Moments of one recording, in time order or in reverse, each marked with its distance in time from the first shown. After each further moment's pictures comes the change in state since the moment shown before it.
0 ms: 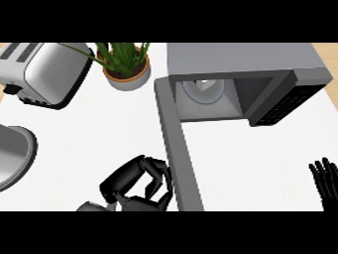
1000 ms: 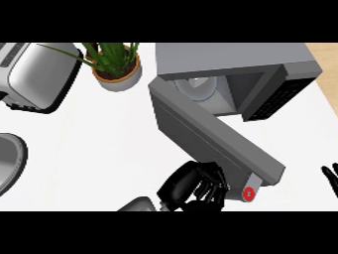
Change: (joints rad) left arm -0.362 0.028 -0.585 0.273 0.345 0.709 0.106; right arm 0.210 -0.099 0.109 -0.661 -0.324 0.182 0.318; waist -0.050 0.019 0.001
